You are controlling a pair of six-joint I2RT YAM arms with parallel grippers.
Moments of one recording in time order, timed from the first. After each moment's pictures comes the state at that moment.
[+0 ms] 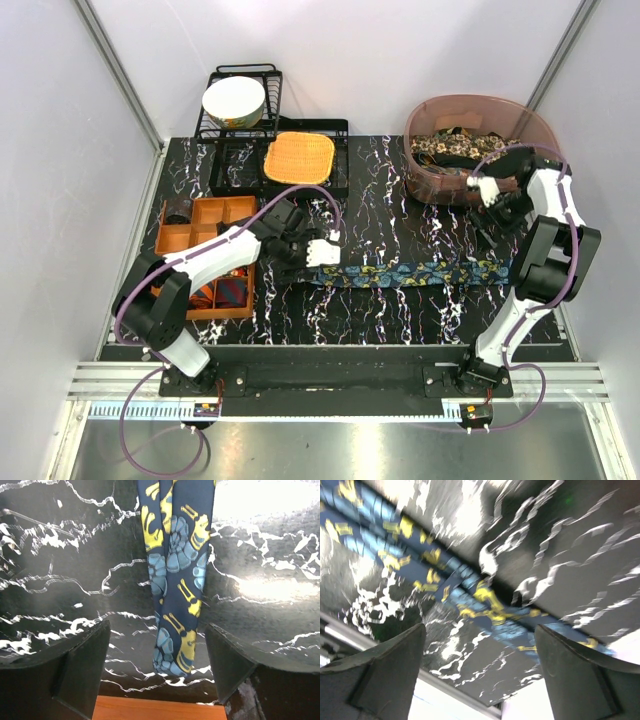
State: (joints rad) left arm -0.62 1.59 1.04 -0.56 0.34 0.96; right arm -0.33 1.90 1.60 -1.25 -0.29 -0.96
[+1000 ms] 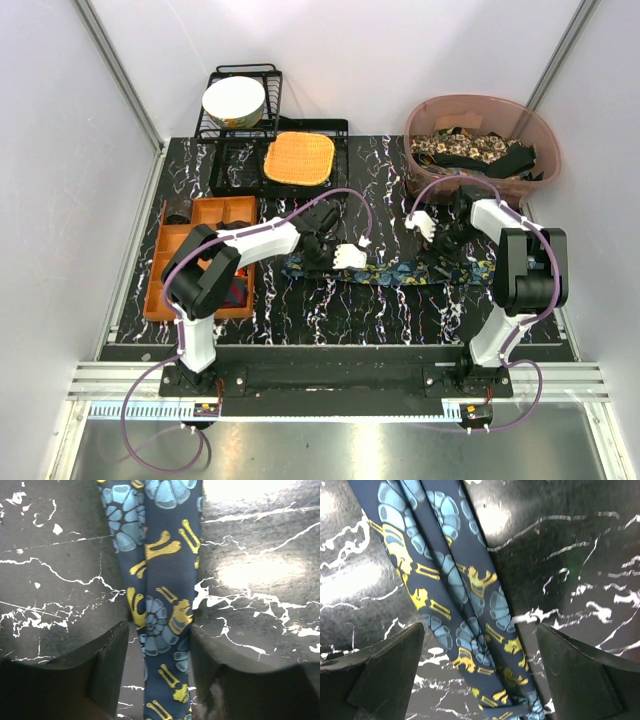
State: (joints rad) left arm -0.72 1.90 1.26 -0.58 0.33 0.96; right arm -0.01 1.77 1.13 -0.90 -0.43 -1.19
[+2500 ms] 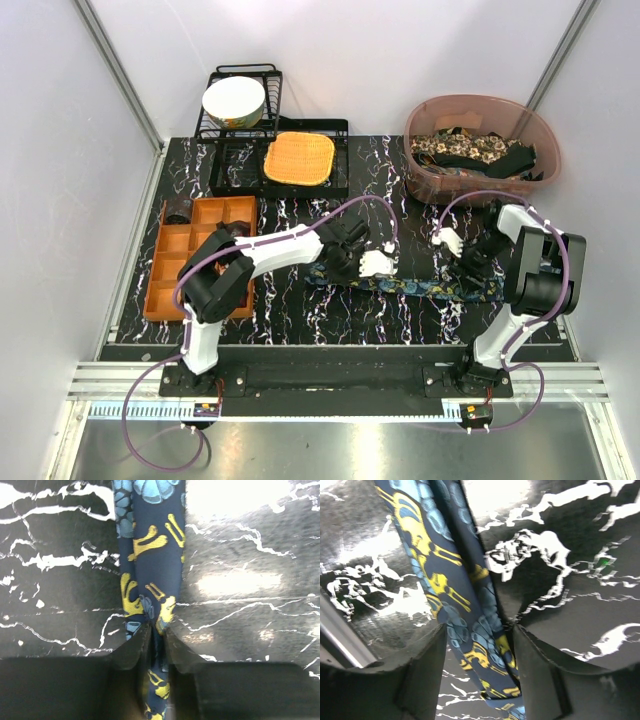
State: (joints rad) left arm -0.88 1.96 1.38 -0.62 0.32 0.73; right arm -0.22 1.77 1.09 -1.07 -0.31 -1.41
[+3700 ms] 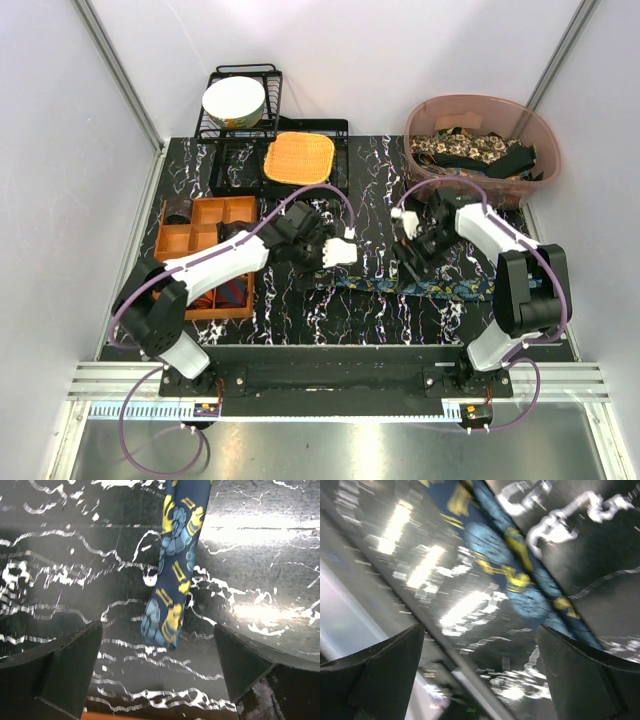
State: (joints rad) left arm -0.73 1.57 1.08 -0.52 0.33 0.77; right arm 0.16 1.65 1.13 -1.03 -0.62 -0.51
